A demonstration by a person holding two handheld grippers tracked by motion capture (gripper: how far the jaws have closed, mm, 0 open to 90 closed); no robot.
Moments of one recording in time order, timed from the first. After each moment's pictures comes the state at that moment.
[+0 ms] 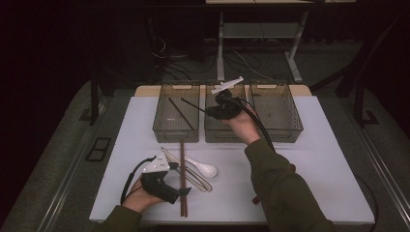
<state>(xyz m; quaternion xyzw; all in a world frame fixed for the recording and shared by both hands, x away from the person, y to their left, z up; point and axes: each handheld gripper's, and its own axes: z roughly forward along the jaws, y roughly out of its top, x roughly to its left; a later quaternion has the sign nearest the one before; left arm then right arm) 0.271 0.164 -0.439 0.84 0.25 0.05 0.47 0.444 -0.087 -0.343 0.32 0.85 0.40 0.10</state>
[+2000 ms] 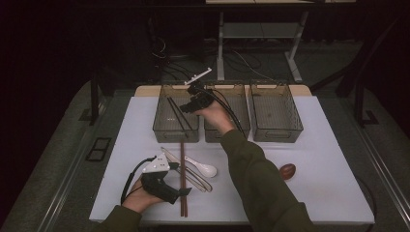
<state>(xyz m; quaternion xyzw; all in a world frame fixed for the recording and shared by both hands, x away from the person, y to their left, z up) 0.272 0.163 -0.439 0.84 0.25 0.05 0.48 0.487 -0.017 -0.349 0.34 0.85 0.38 0.09</state>
